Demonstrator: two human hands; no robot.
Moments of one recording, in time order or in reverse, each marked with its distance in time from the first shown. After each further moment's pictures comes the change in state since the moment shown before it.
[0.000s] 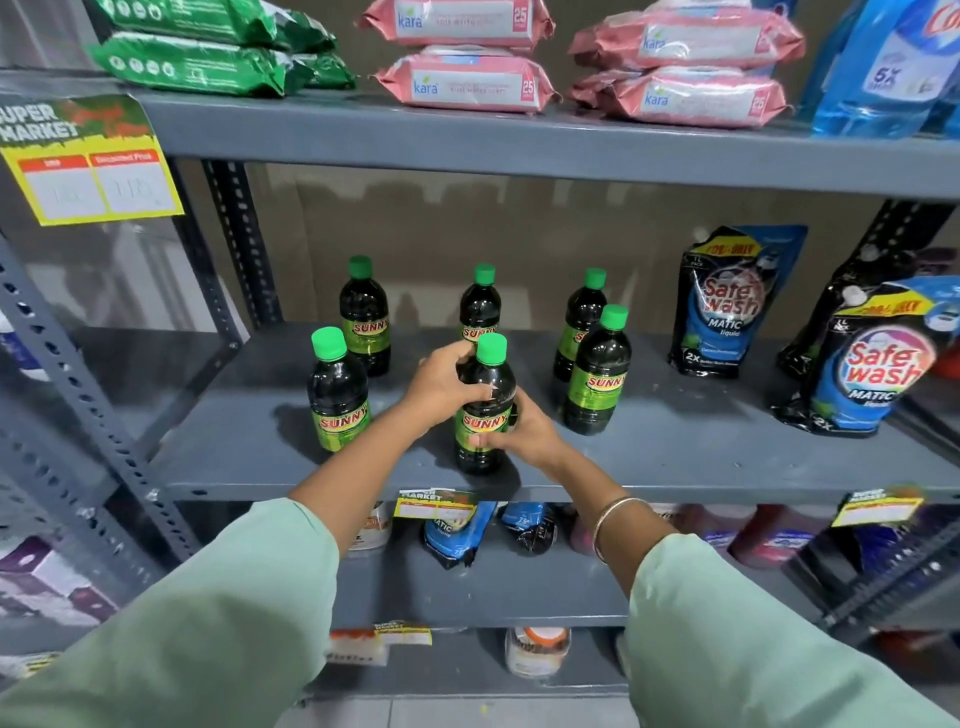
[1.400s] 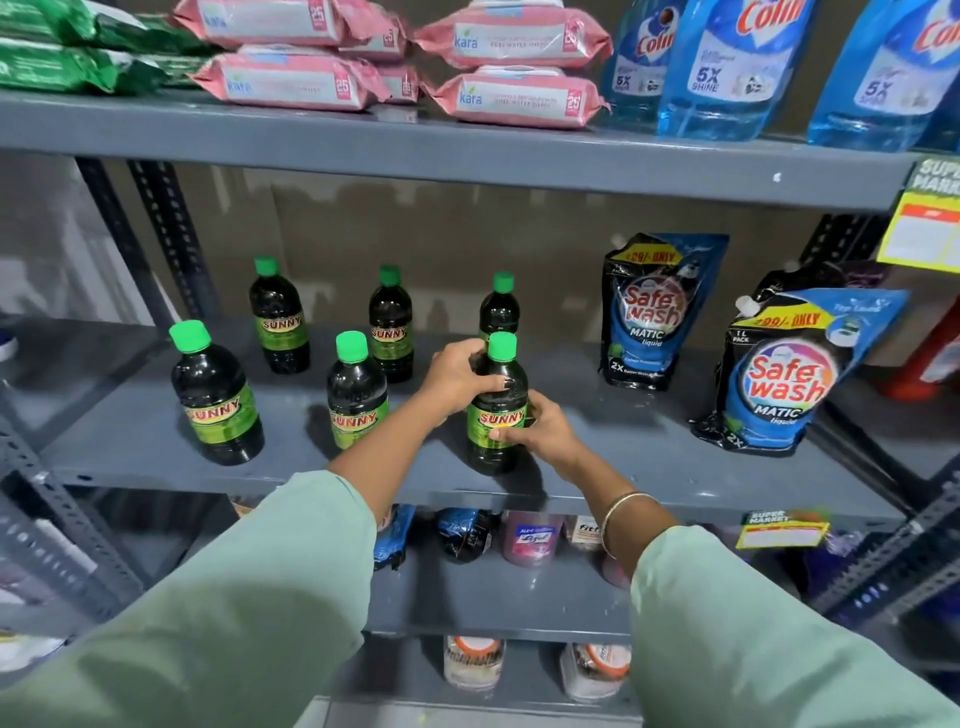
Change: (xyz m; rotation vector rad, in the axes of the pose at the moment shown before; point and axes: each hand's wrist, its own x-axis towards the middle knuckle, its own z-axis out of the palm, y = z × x) left_hand 0.045 0.081 0.136 -0.028 0.055 -0.082; right_hand -0.009 0.062 -0.160 0.124 -0.003 0.057
